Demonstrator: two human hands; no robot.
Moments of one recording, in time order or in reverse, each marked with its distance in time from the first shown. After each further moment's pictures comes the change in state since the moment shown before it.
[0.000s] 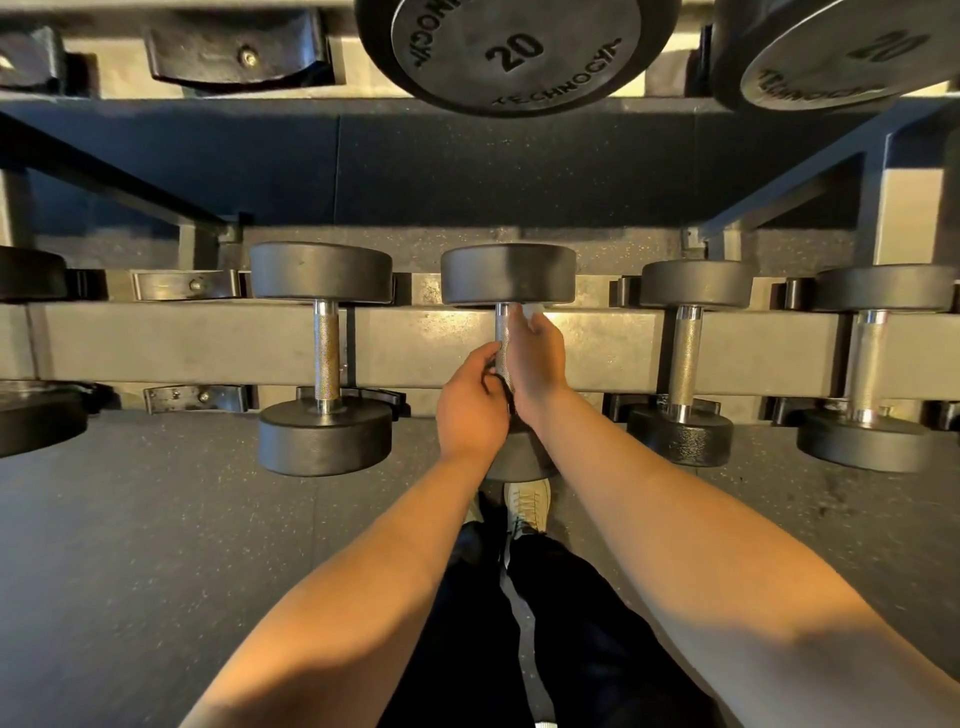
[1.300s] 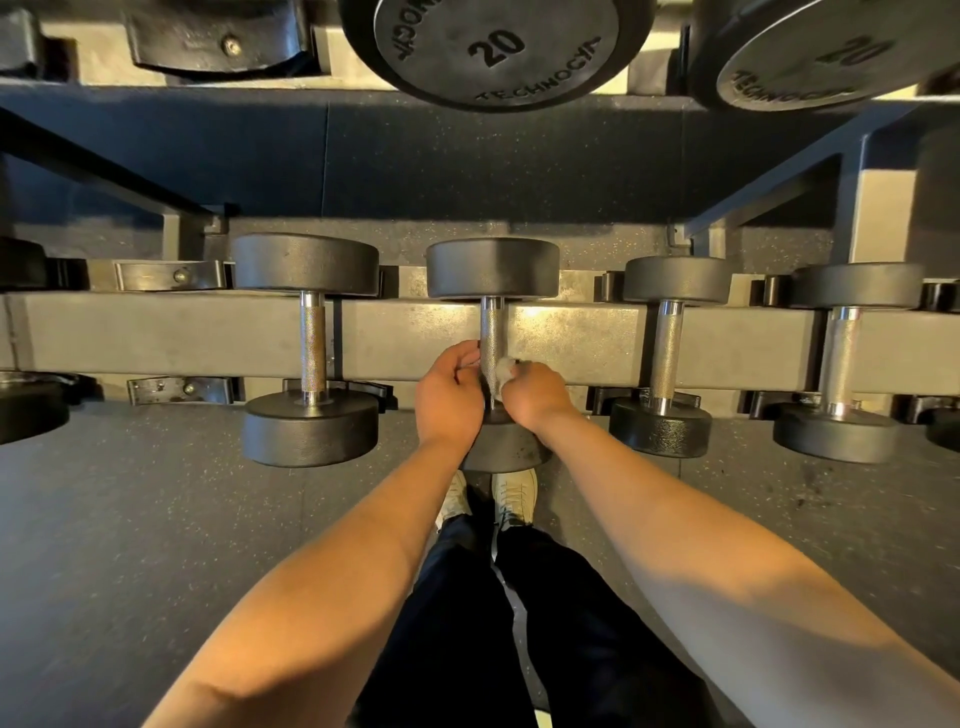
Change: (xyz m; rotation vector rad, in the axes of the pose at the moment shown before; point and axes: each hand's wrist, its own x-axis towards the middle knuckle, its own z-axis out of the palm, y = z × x) left_hand 0.002 -0.005 -0.001 -0.175 0.037 -0.086; right_hand -0.004 0.026 -0.043 -0.970 -0.327 -0.003
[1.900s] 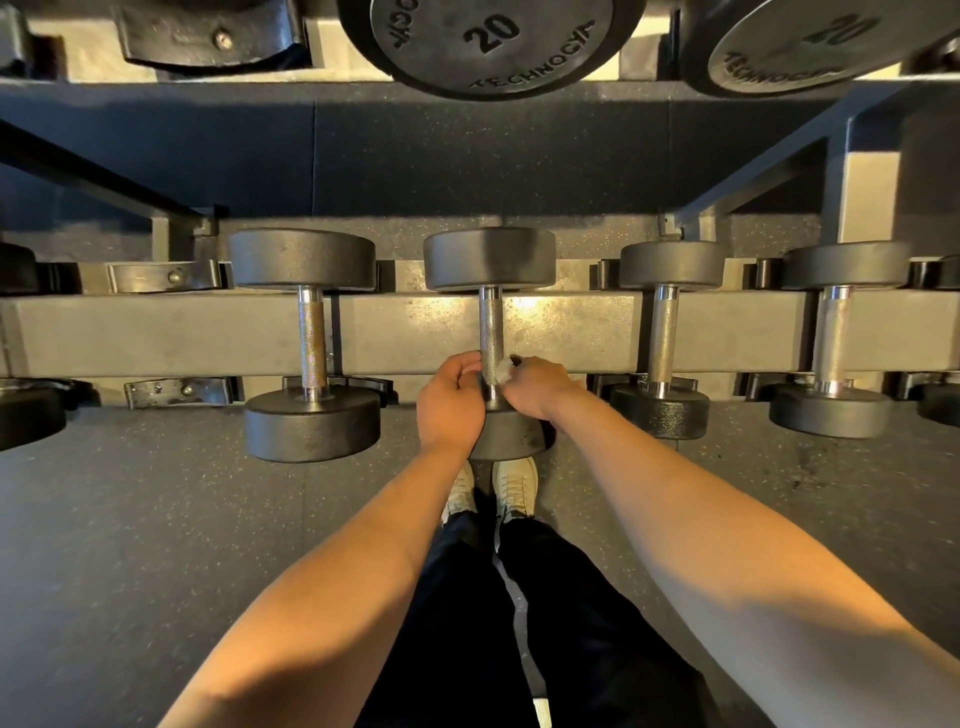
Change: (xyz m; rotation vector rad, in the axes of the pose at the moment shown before) left_hand -0.012 -0.007 -0.007 0.041 -0.072 -0.057; right_hand -0.005 0.000 -0.007 -0.193 -0.184 0.050
